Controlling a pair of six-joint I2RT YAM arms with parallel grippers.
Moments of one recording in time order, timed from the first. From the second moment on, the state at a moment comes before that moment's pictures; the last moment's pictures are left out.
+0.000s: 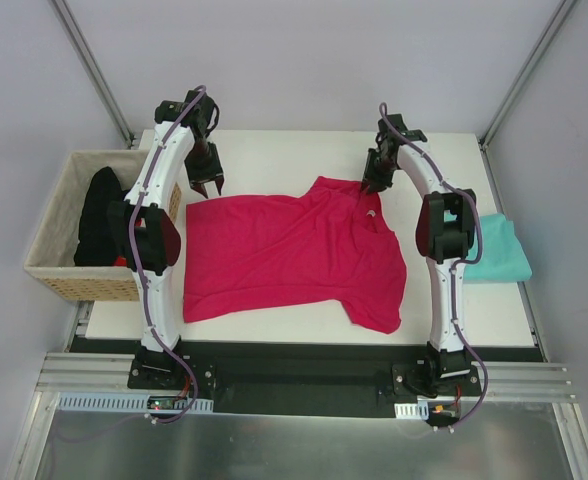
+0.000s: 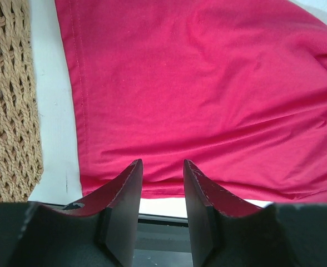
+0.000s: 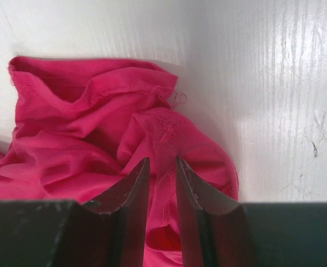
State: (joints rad) left arm -0.16 2.11 2.22 -1.46 0.02 -0.44; right arm 0.20 2.40 2.19 -0.95 -0.14 0.42
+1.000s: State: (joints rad) left arm -0.16 2.12 2.22 -1.46 0.02 -0.46; right arm 0.04 2.41 2.21 -0.93 -0.08 0.42
